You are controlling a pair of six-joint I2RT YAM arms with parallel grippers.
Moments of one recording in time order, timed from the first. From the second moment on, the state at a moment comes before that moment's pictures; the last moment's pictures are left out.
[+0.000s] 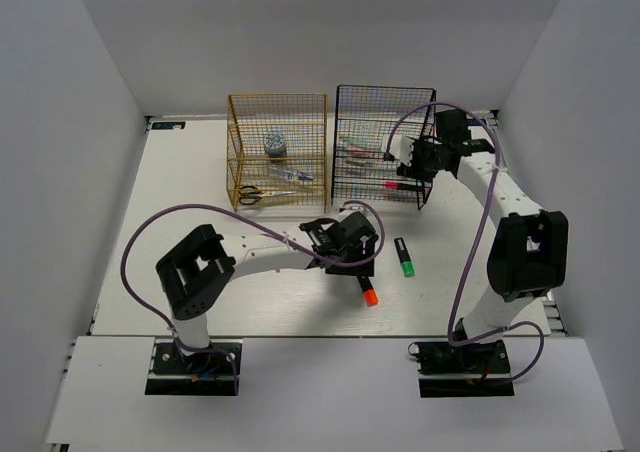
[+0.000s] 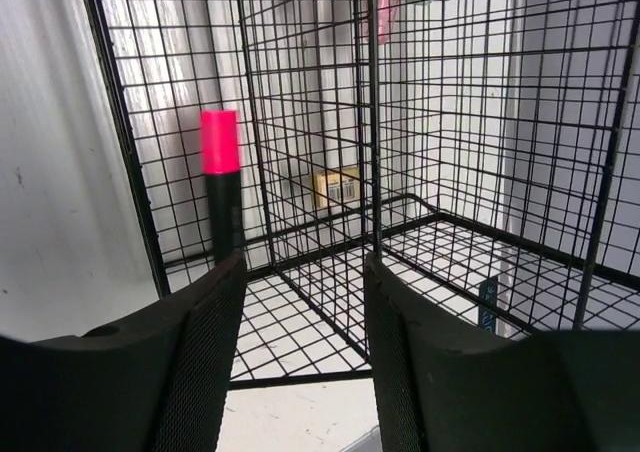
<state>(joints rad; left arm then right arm) -1.06 1.79 1.19 -0.38 -0.10 -0.86 0.18 1.70 1.39 -0.59 -0.41 -1.31</state>
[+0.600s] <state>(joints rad) -1.10 1.94 1.37 -0.49 -0.16 -0.97 0.15 1.19 1.10 -0.42 -0.51 -0.58</state>
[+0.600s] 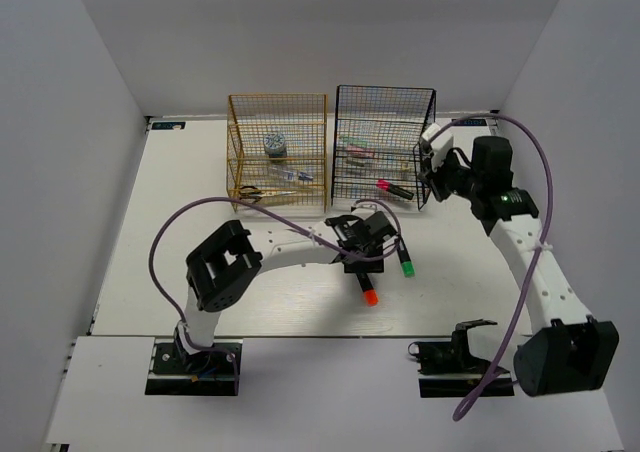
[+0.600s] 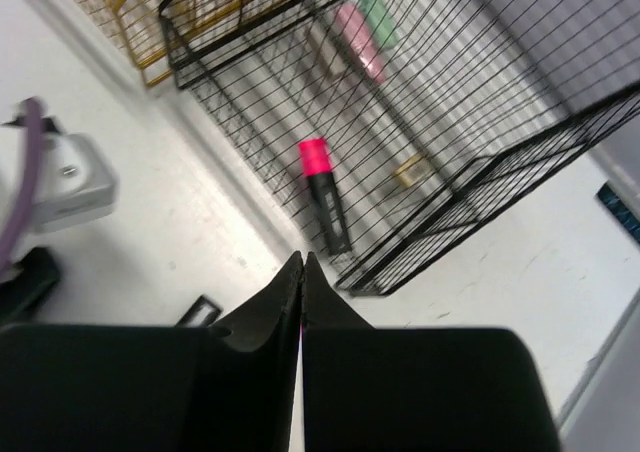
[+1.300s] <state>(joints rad) -1.17 2.04 1.51 -0.76 -0.30 -1.12 0.06 1.03 0.89 -0.38 -0.49 -0.34</state>
